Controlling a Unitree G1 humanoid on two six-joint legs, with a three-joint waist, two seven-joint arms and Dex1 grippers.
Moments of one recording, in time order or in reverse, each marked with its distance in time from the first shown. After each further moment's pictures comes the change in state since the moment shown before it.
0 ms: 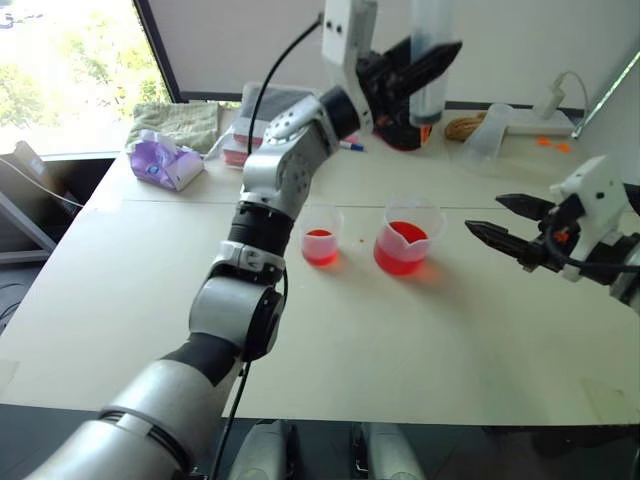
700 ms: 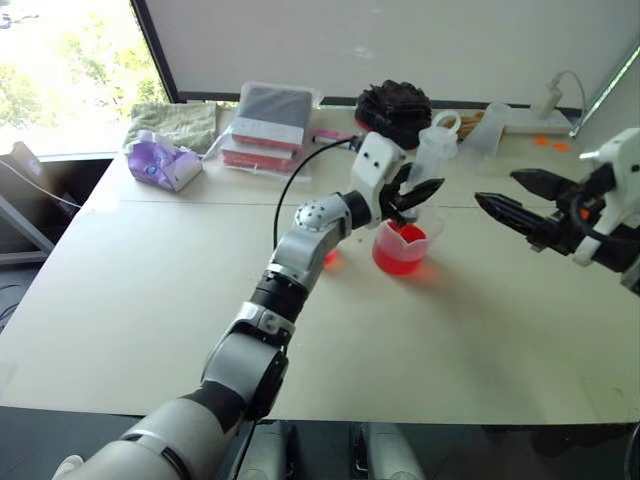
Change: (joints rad) left arm 0.259 -0.101 -0.198 -0.023 0.265 -0.153 0.164; right arm -0.091 0.010 -0.081 -0.052 0.228 0.120 -0.182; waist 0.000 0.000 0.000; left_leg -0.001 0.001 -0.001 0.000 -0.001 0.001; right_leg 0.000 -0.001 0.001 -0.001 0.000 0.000
